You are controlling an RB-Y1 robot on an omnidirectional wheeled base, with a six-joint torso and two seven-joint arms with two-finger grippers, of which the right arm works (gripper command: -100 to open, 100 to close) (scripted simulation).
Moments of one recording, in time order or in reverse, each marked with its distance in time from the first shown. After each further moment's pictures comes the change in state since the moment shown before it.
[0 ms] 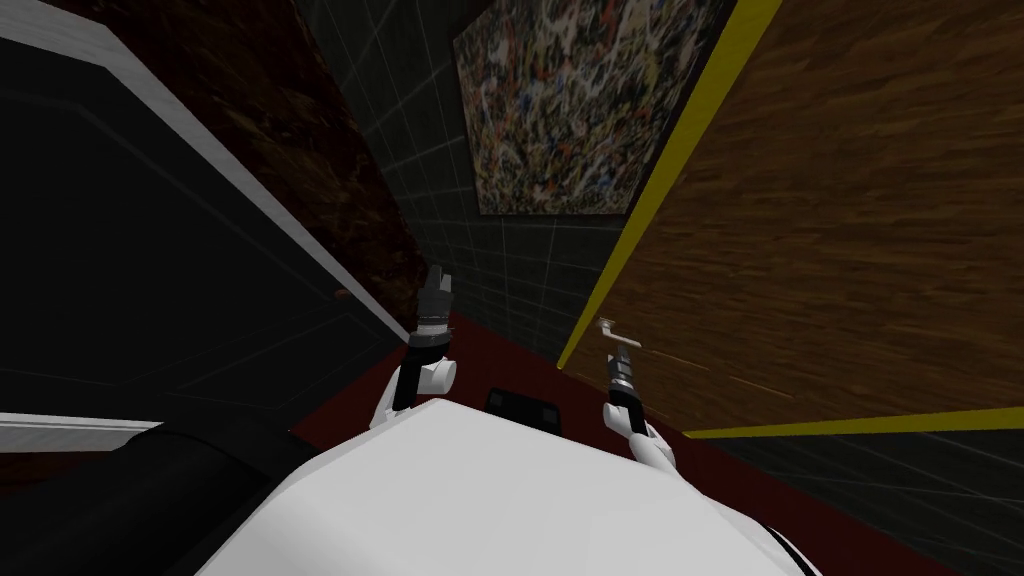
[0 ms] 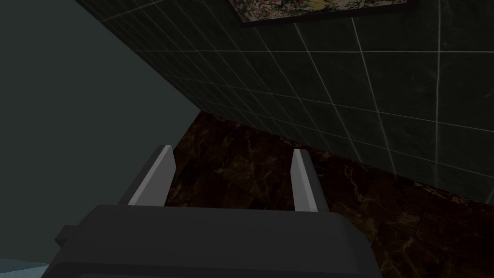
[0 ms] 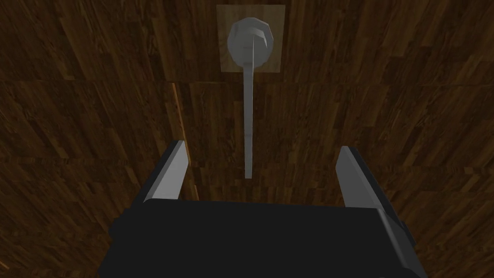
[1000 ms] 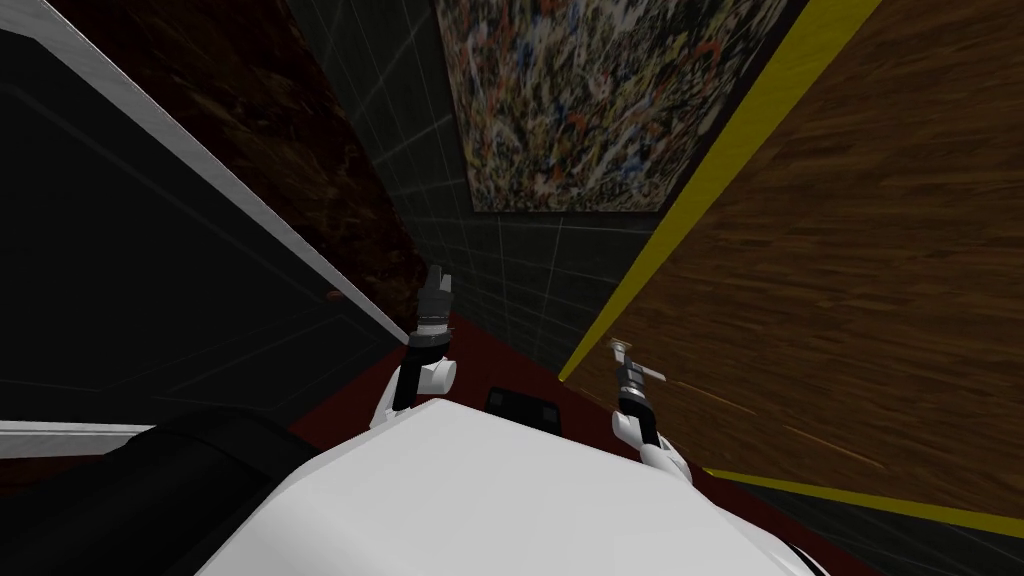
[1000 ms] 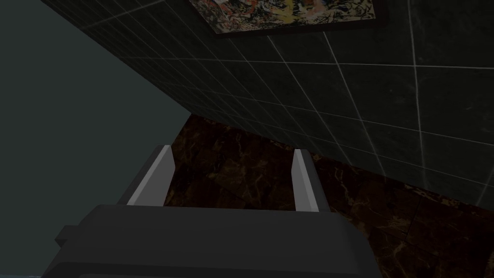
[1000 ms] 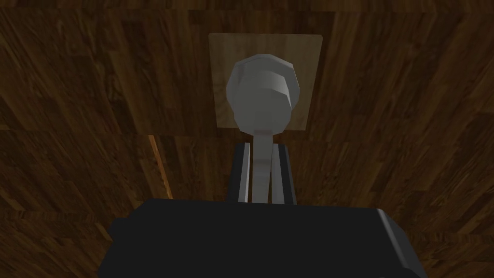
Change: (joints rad) arm 0.023 -0.038 -0.017 0.030 -0.014 -0.034 -0.034
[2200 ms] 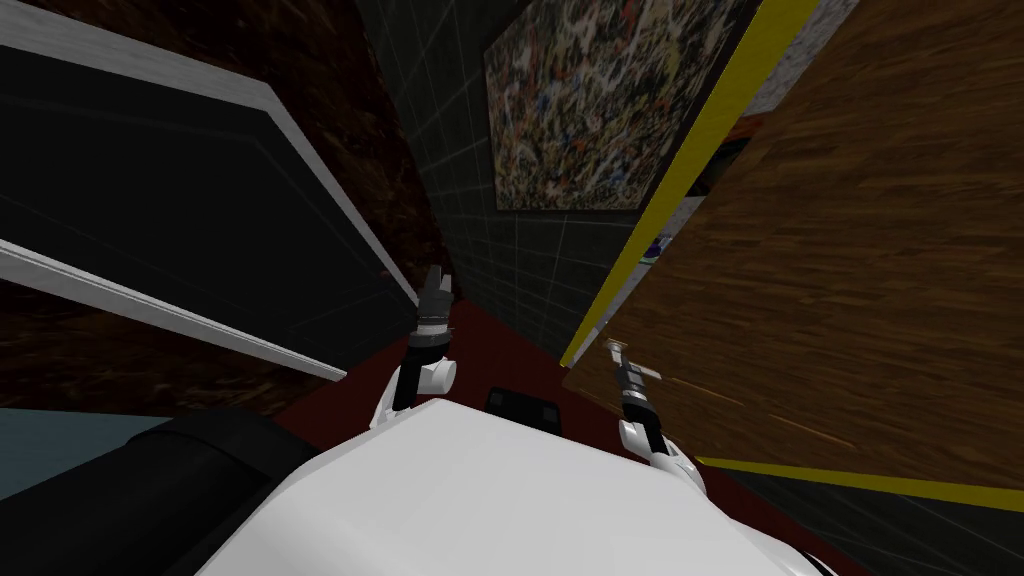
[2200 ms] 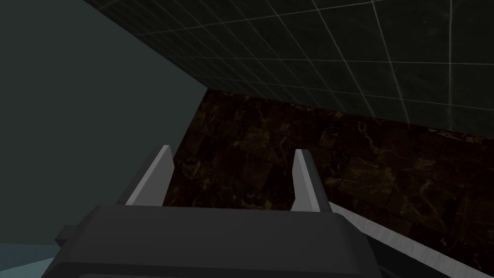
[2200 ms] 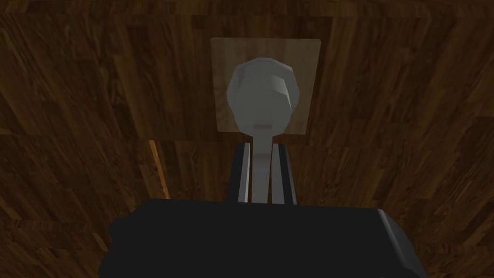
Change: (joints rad) arm 0.028 -0.049 0.089 -0.004 0.059 -0.031 -0.107
